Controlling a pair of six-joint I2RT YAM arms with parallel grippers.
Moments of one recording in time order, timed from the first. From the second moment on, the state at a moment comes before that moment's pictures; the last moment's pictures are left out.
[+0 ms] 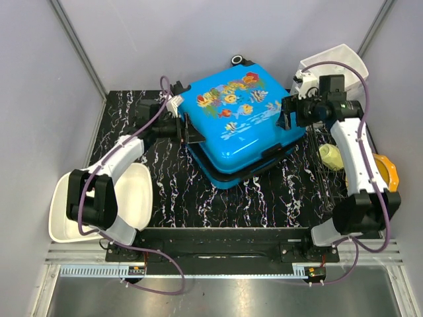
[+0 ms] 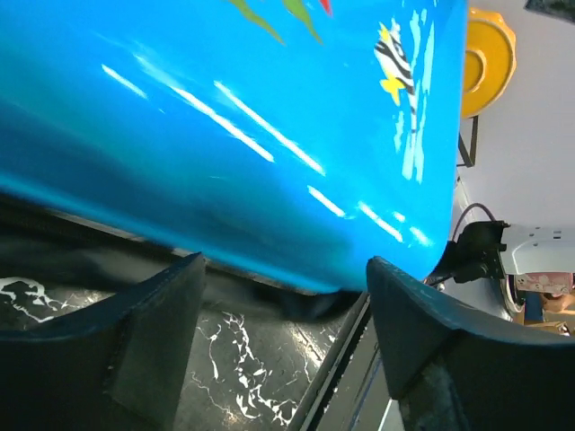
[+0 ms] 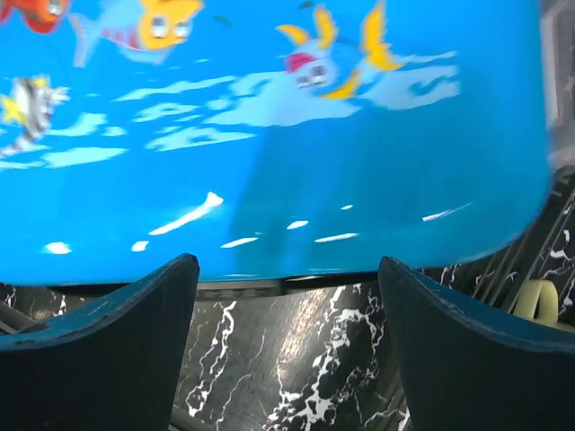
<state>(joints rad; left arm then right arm) -0.21 1.56 1.14 -0.14 0.84 -0.40 0.05 1.55 1.63 -0.85 -0.41 -0.13</state>
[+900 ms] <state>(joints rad) -0.03 2.01 1.78 -0.21 0.67 -0.53 0.05 1.25 1.26 -1.05 -0.27 -0.06</state>
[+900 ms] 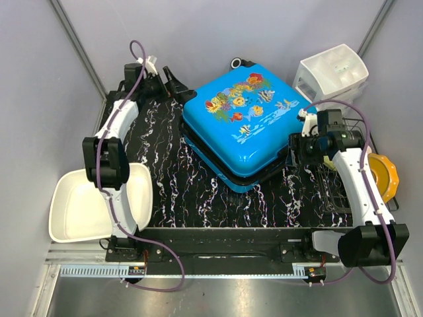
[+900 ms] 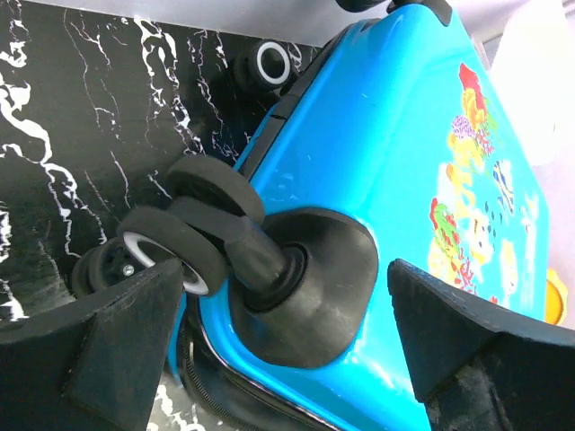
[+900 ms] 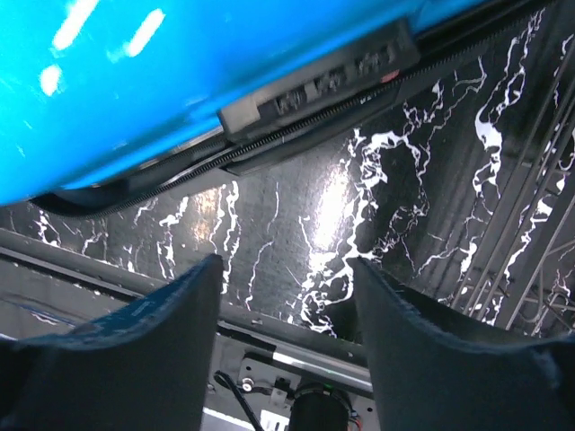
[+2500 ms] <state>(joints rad) 0.25 1.57 1.08 -0.13 0.65 -0.81 0.18 1.84 1.49 -0.41 -0.26 -0.10</state>
